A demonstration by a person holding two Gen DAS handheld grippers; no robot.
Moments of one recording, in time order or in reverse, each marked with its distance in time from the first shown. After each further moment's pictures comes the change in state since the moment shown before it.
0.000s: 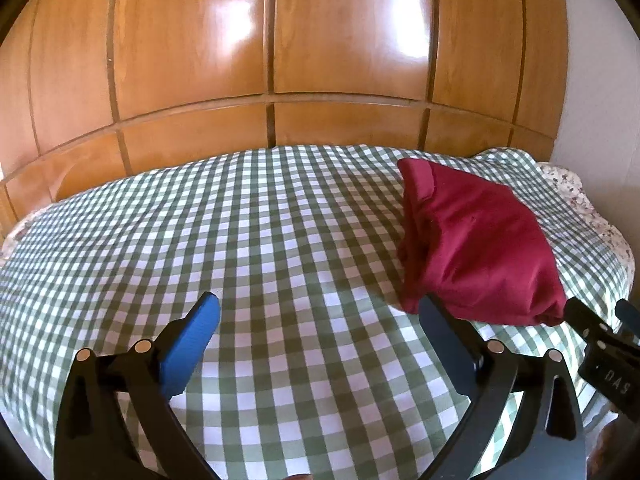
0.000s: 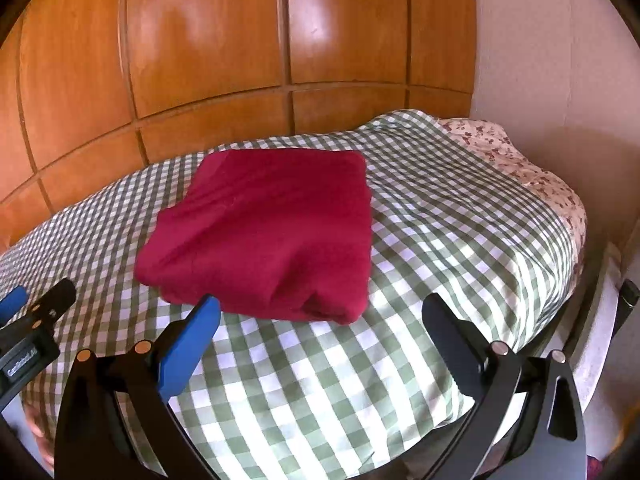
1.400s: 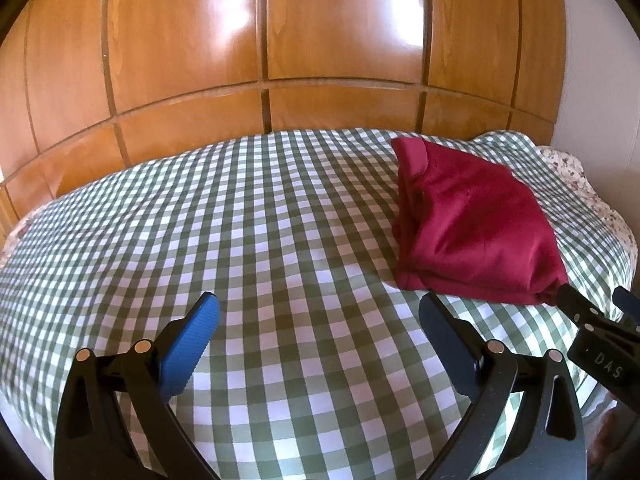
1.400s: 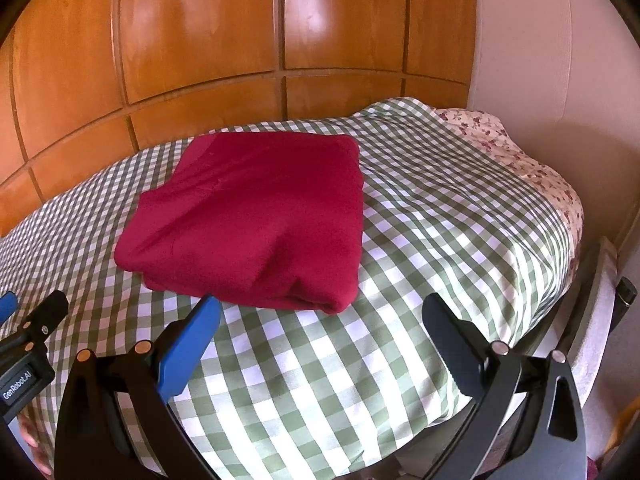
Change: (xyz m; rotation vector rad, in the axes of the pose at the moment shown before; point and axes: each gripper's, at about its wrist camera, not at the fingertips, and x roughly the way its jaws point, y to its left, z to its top) left arm -0.002 -0.010 -0.010 0.020 0.037 0.010; right arm 0.010 -0.004 -0.005 -0.019 0.038 -0.007
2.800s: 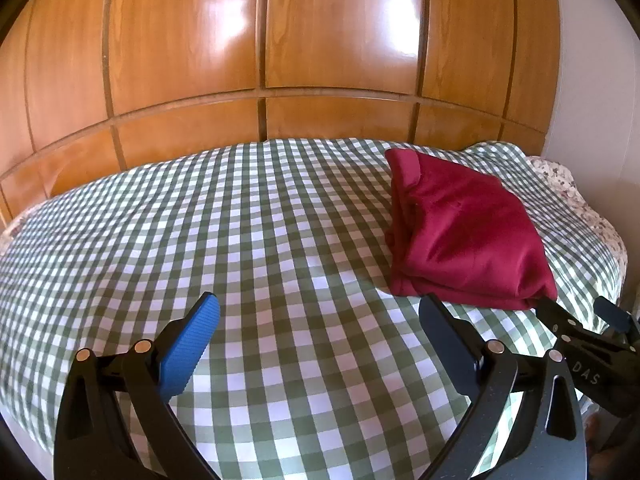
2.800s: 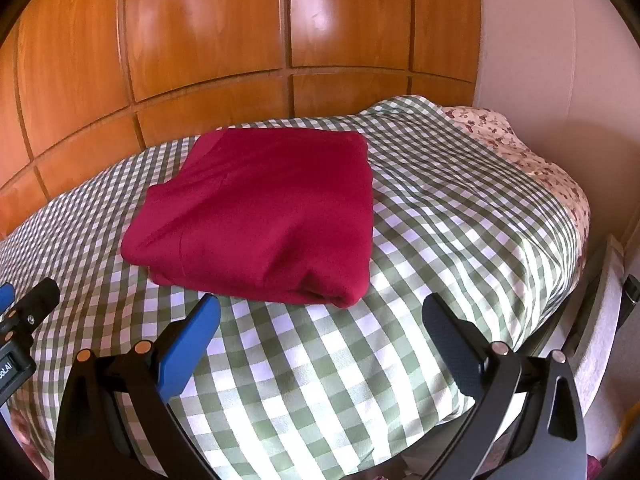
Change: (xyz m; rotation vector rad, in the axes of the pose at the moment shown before) left arm -0.008 0.002 0.000 -0.015 -0.027 -0.038; right arm 0.006 0.000 -0.002 -0.008 0.005 0.035
